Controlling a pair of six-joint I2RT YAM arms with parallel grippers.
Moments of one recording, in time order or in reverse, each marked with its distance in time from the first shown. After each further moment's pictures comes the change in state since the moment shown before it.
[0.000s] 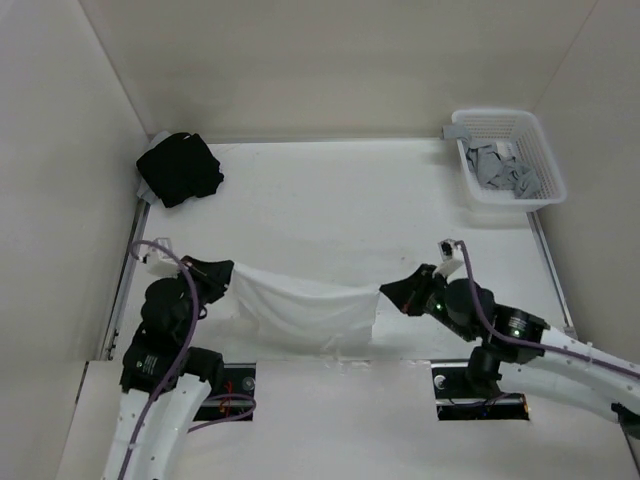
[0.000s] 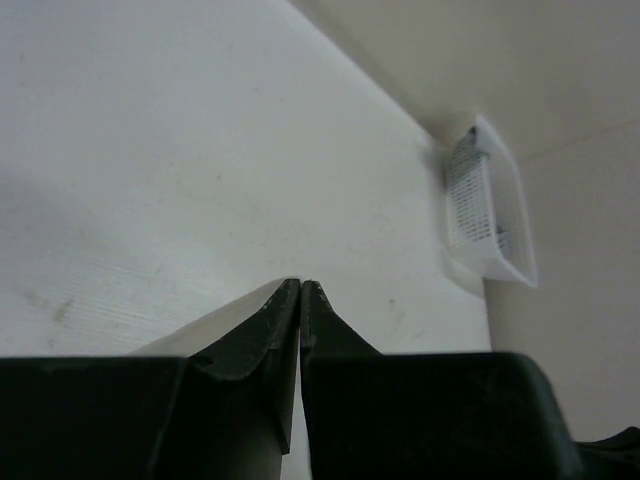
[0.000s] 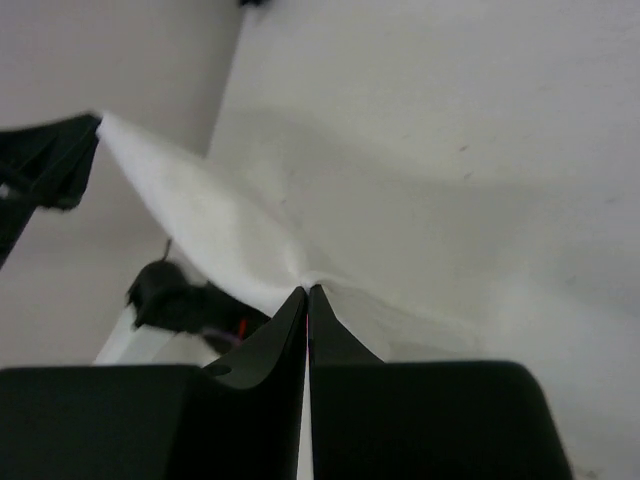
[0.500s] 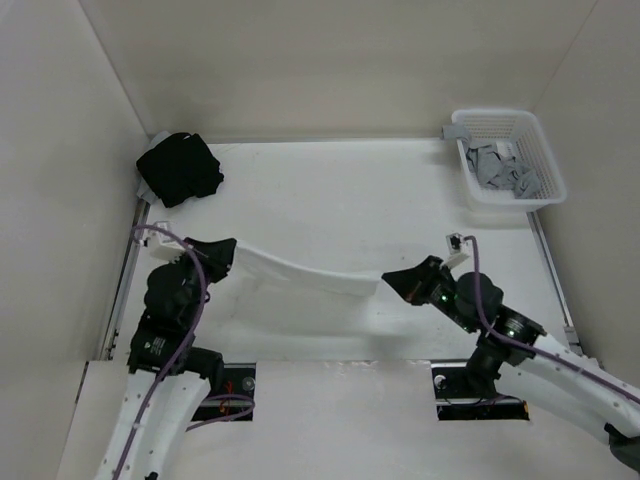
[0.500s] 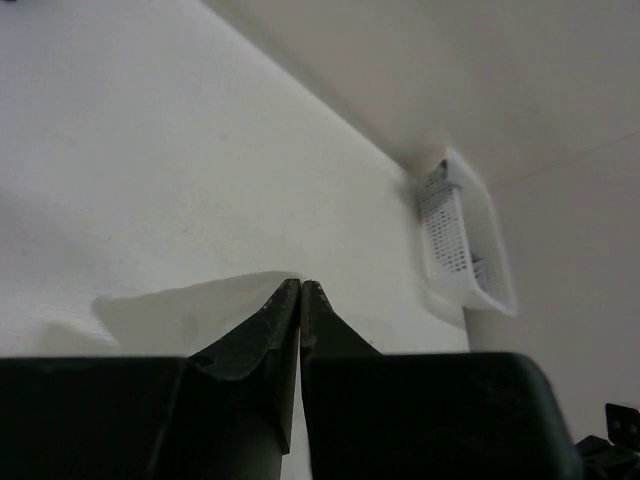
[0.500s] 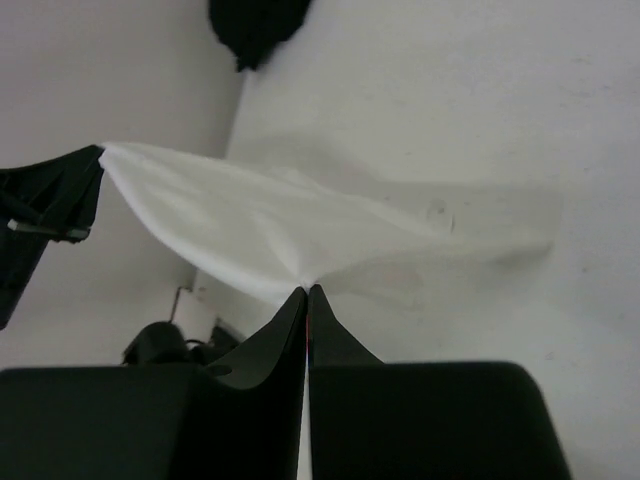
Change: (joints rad) left arm 0.007 0.170 -0.101 0.291 0.001 0.000; right arm -0.360 0.036 -0.155 0.273 -0.269 -0.040
